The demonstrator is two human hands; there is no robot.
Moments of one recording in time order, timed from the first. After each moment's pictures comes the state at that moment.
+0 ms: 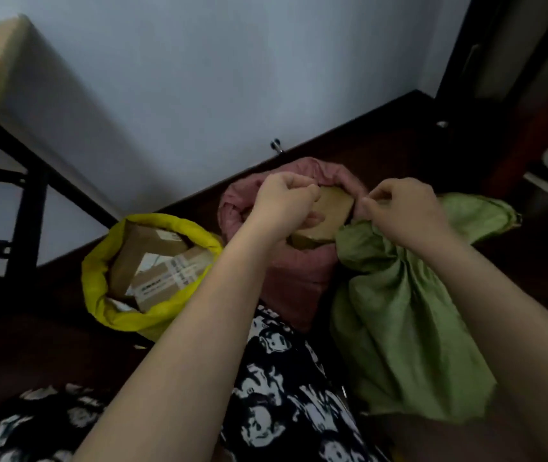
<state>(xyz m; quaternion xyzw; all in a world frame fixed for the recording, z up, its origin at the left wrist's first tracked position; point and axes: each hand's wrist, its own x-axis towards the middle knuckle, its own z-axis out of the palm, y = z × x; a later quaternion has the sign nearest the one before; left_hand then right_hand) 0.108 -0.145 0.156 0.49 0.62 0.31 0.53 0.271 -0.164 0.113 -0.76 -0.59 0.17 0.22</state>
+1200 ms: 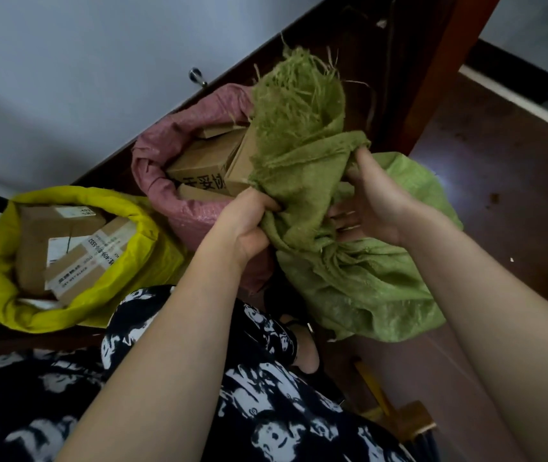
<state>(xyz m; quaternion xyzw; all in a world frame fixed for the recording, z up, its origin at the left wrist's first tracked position) 0.155 -0.164 0.036 0.21 0.52 0.27 0.79 0.325 -0.207 0.023 -0.60 -0.21 0.70 0.33</state>
